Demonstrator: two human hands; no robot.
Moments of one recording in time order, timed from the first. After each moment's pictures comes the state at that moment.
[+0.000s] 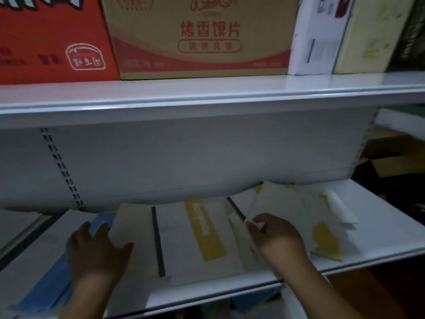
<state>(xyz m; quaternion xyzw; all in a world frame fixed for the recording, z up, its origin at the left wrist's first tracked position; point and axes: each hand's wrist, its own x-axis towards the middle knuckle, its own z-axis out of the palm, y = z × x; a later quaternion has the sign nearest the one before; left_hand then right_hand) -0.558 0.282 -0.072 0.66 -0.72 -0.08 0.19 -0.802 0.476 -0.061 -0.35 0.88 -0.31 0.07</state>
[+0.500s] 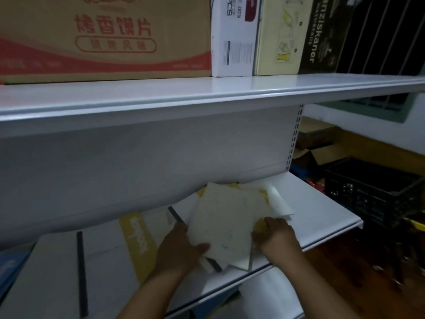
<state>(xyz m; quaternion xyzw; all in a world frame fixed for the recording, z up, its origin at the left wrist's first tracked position) -0.764 0.396 -0.079 0.38 -0.84 -0.37 0.06 -0.908 0.557 -0.106 -0.24 0.93 -0.27 -0.01</state>
